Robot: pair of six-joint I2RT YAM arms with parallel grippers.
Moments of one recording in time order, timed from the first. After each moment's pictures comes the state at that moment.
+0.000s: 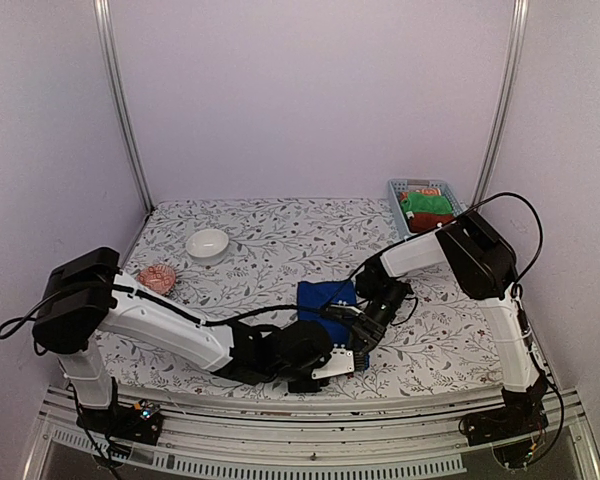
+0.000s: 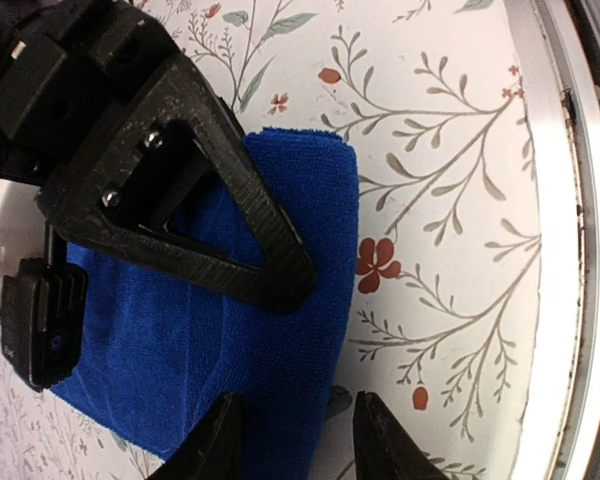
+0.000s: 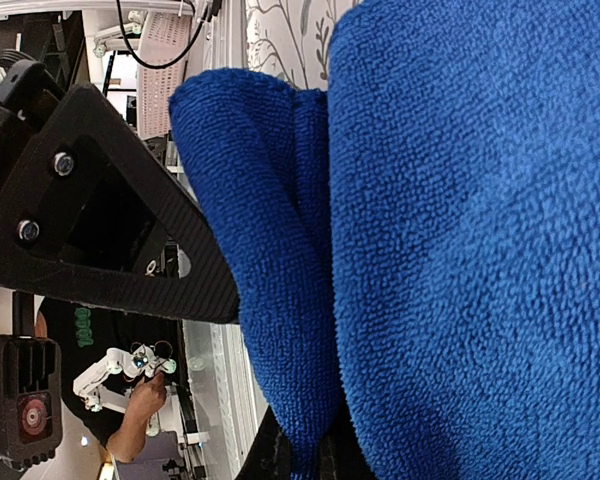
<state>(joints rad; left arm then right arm) -1.33 1.87 1.01 0.00 -0.29 0.40 0.65 2.36 1.51 -1.23 -1.09 -0.76</state>
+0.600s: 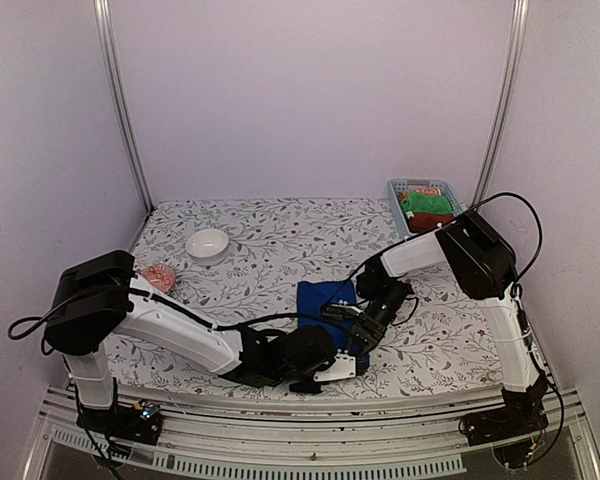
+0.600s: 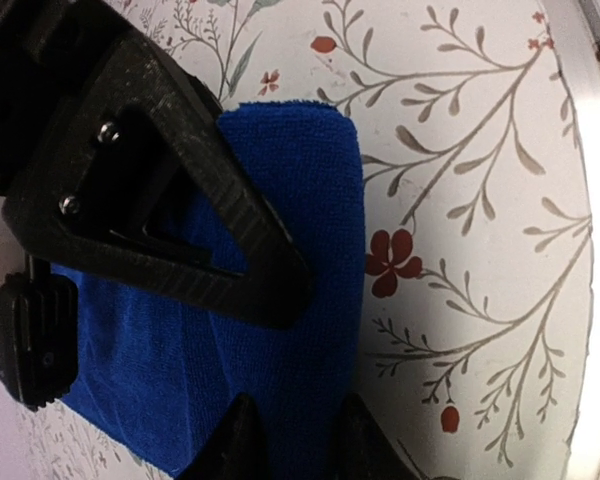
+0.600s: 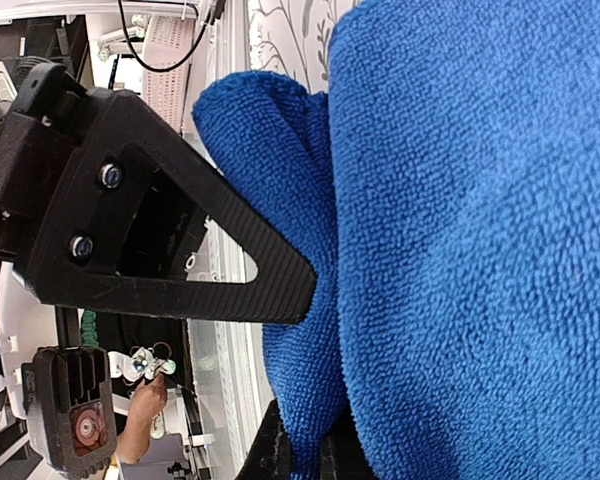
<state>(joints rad) -1.33 1.93 1.02 0.03 -0.35 0.50 0.65 2.37 1.51 -1.25 -1.11 -0.76</state>
